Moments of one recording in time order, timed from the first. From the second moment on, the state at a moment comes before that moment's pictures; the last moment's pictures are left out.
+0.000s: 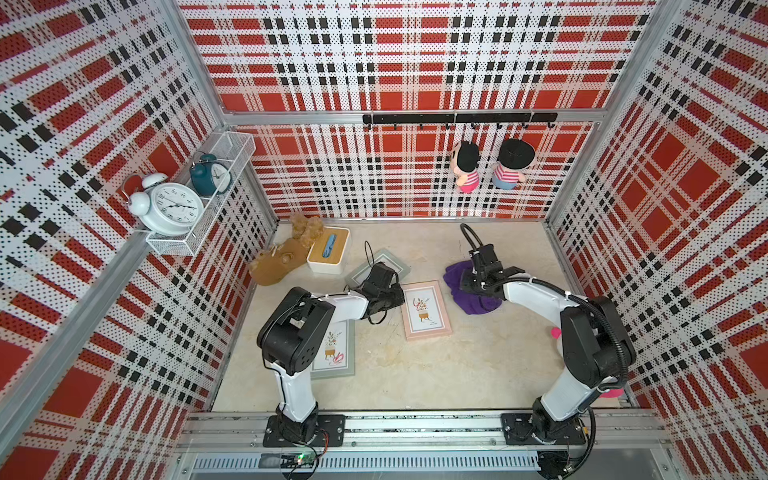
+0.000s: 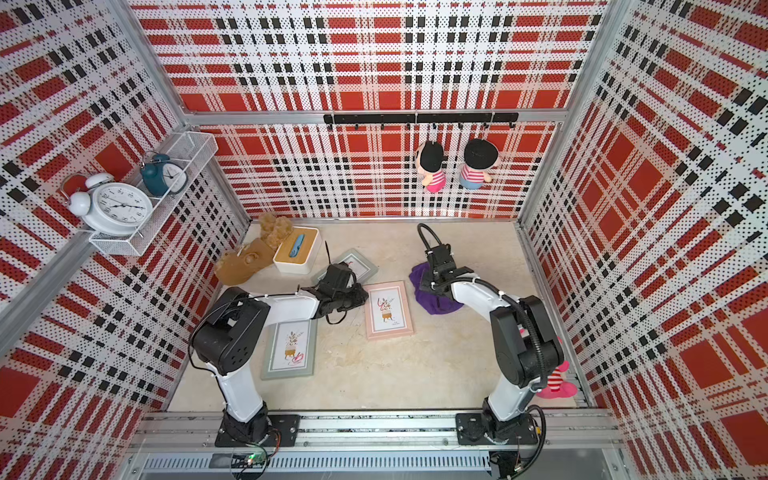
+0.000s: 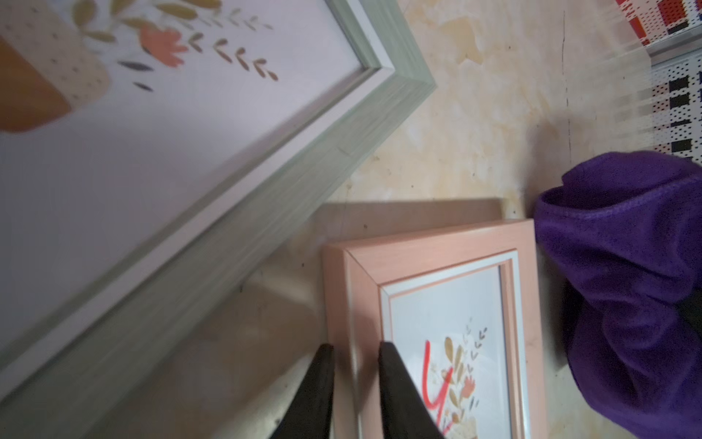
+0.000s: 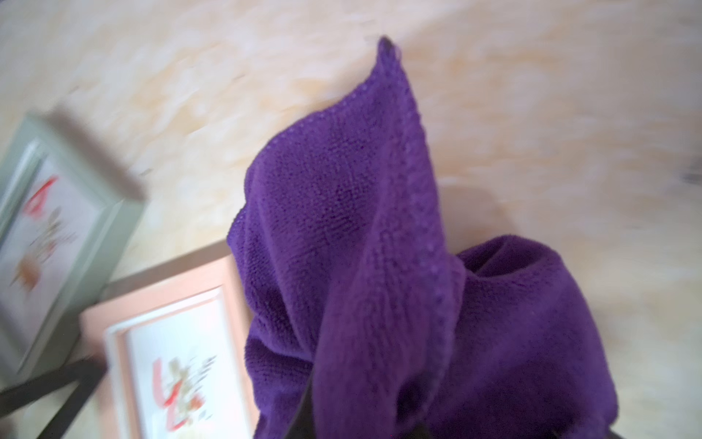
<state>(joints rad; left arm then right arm) -0.53 1.86 0.96 0.07 0.12 -0.76 0.41 1.71 1.12 -0.36 0.07 0.57</state>
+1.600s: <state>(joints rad) -0.59 1.85 0.82 0.29 -0.02 -0.95 0.69 1.70 1.00 -0.37 0.18 0.66</state>
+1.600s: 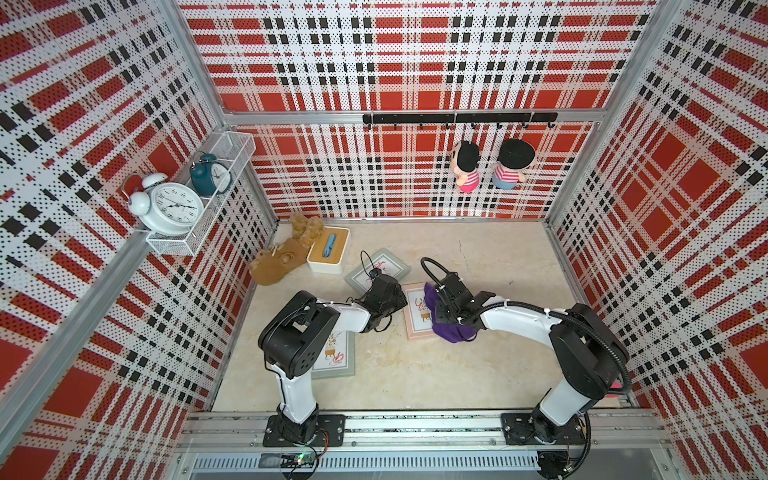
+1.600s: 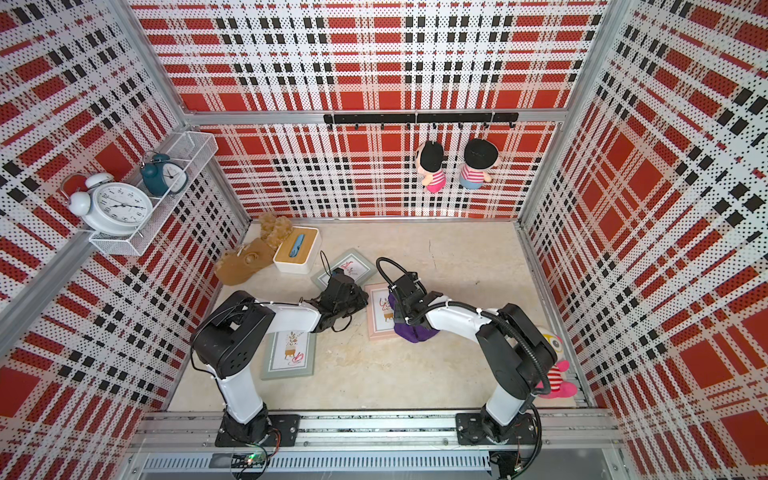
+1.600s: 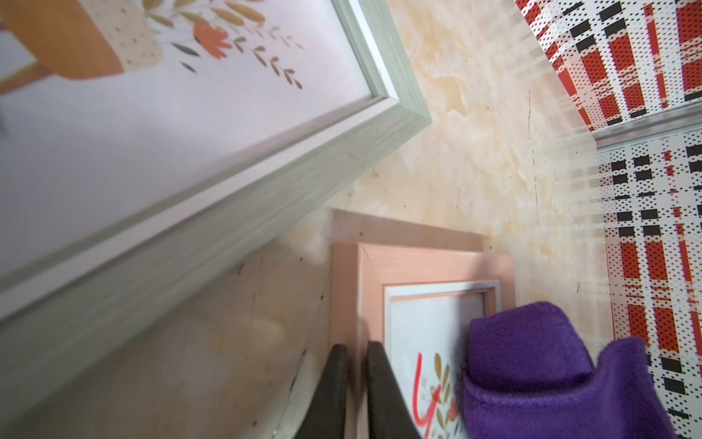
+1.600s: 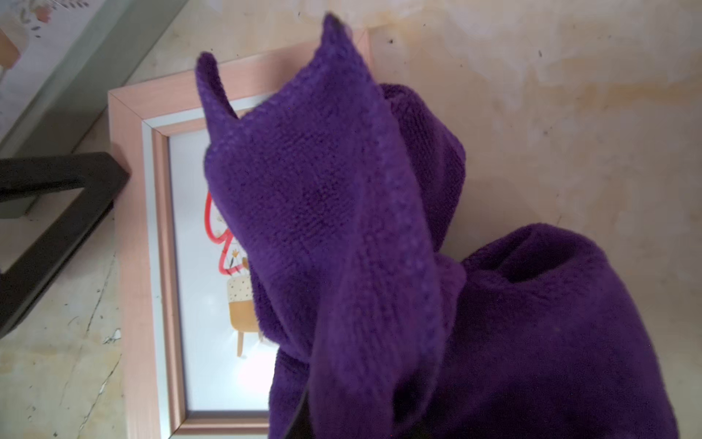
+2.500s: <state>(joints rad) -0.60 1.85 0.81 0.33 -0.03 -0.94 0.57 1.86 1.18 -0.33 0.10 0.60</state>
